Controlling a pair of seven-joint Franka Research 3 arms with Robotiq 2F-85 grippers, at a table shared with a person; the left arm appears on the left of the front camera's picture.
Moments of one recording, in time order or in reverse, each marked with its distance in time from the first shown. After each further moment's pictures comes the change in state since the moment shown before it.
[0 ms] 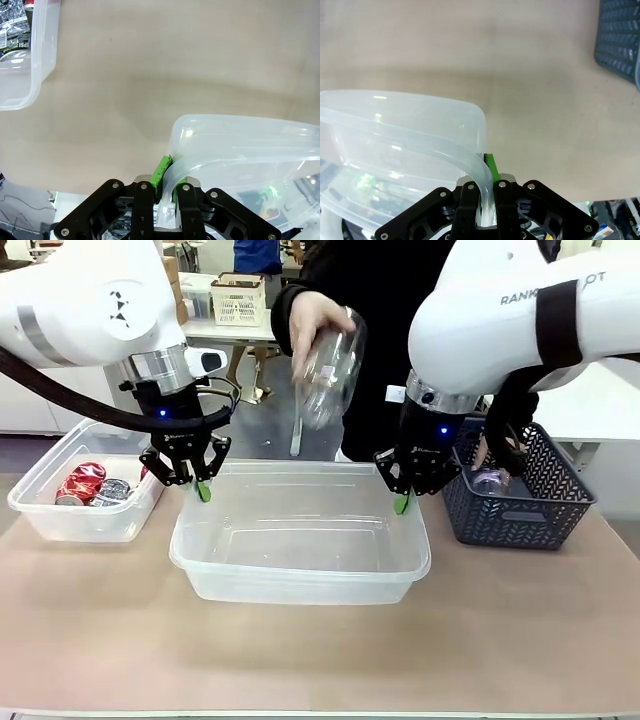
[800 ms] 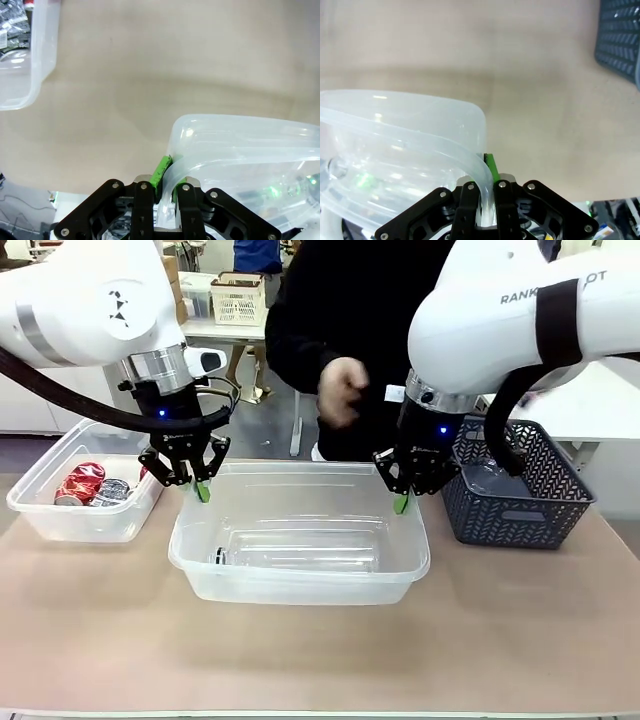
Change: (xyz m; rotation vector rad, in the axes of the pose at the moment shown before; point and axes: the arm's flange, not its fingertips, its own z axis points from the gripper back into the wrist) left arm 0.000 0.000 0.000 0.001 0.001 0.000; right arm 0.000 0.000 0.000 0.000 0.001 0.001
